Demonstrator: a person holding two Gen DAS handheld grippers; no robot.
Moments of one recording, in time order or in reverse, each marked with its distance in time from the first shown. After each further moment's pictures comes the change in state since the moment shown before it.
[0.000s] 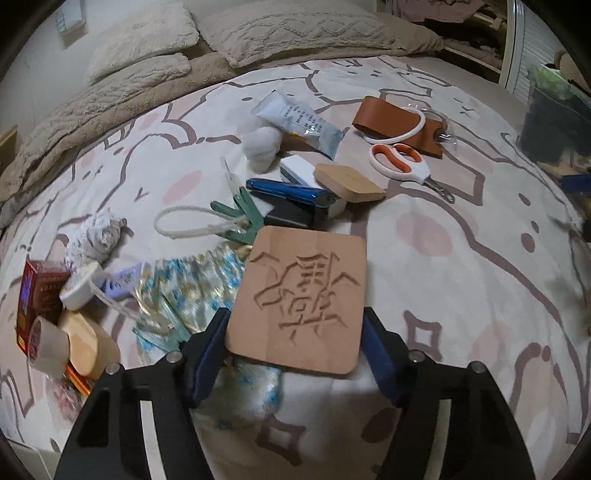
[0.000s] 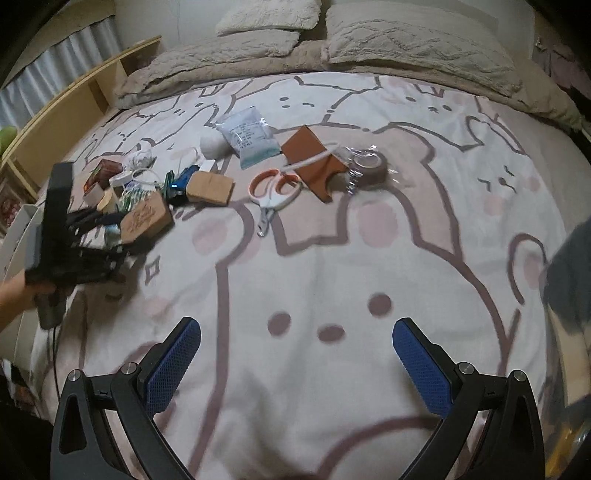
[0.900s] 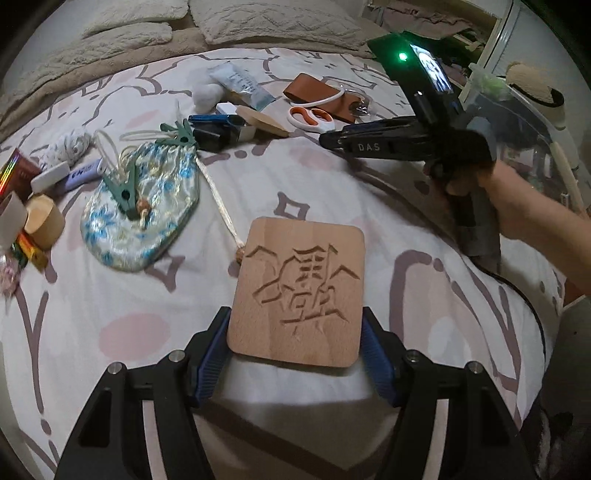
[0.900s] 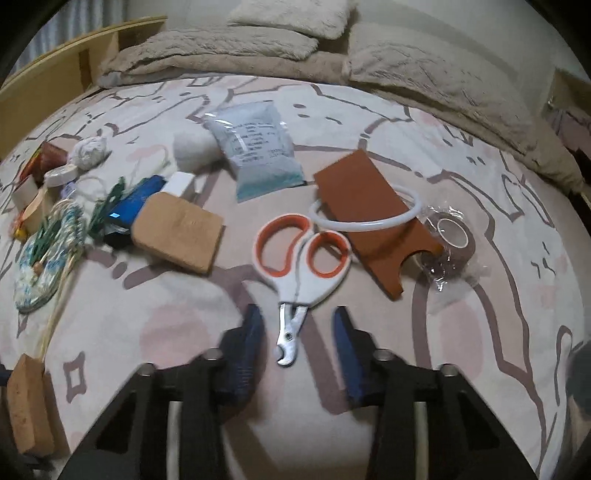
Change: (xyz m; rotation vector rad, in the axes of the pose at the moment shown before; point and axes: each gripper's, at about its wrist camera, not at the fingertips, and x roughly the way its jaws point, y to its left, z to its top) left arm -0.052 -0.037 -0.070 -0.113 0.044 -0.251; right arm 0.108 0.055 0.049 -0.136 -0.111 -0.200
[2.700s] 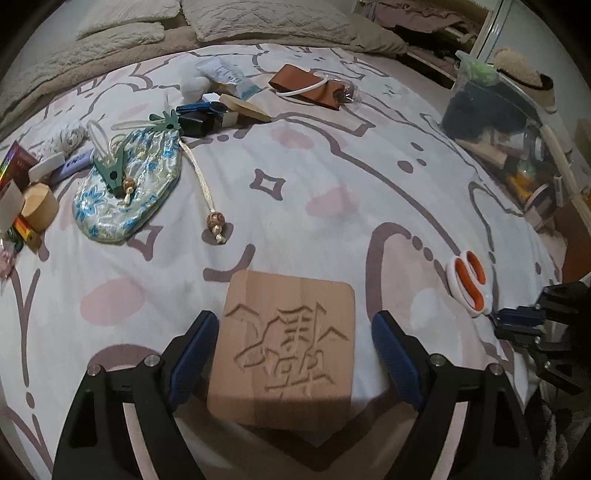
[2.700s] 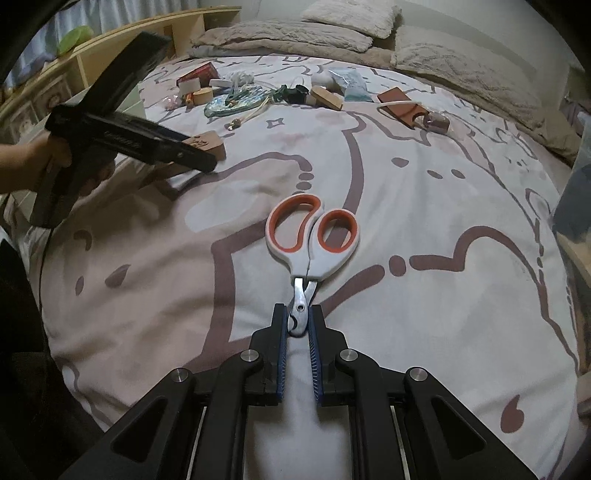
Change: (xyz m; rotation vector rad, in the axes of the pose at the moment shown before) left arm 0.001 -0.018 -0.015 0.030 0.014 0.005; right arm -0.173 0.041 -0.209 -0.095 0.046 0.179
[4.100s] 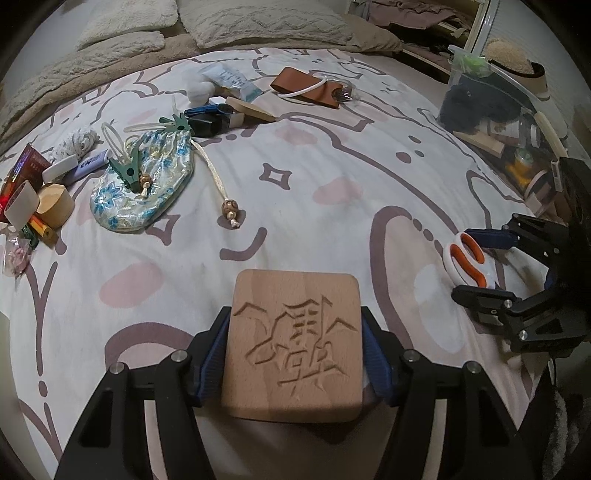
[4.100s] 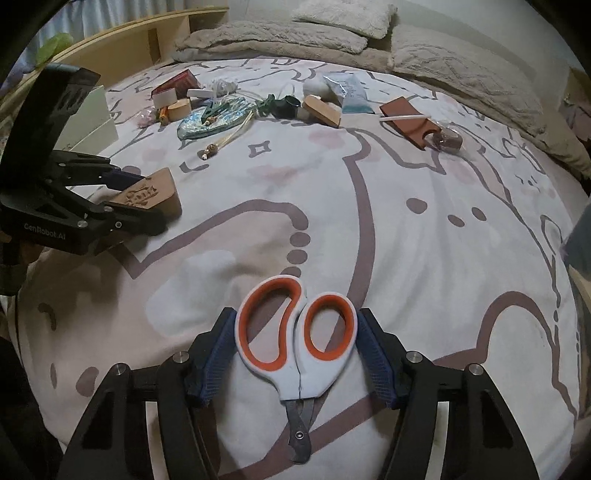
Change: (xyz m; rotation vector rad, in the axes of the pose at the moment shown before) left arm -0.011 0.002 -0.015 0.035 -0.018 0.028; right arm 0.042 -0.002 0.056 0.033 -0.011 -0.030
